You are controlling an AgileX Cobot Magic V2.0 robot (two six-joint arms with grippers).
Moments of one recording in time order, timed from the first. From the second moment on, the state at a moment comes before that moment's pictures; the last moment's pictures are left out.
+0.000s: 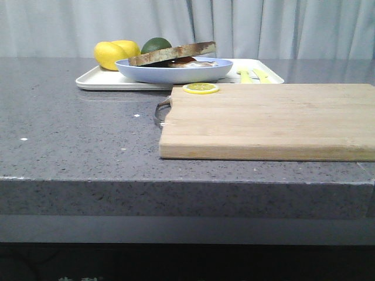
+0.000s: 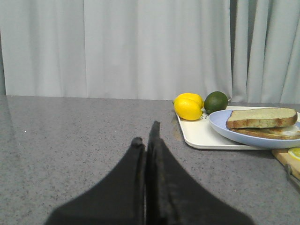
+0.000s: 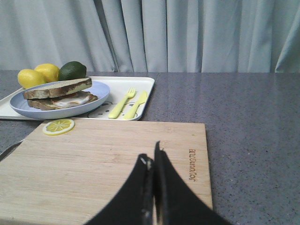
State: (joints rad) left arm -0.03 0.01 -0.32 -0.10 0.33 0.06; right arm 0.03 0.14 -0.32 0.27 0.30 -0.17
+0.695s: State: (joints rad) left arm -0.05 0.00 0.00 -0.10 0.14 0.06; right arm 0.03 0.14 -0.32 0.27 0.30 -0.17
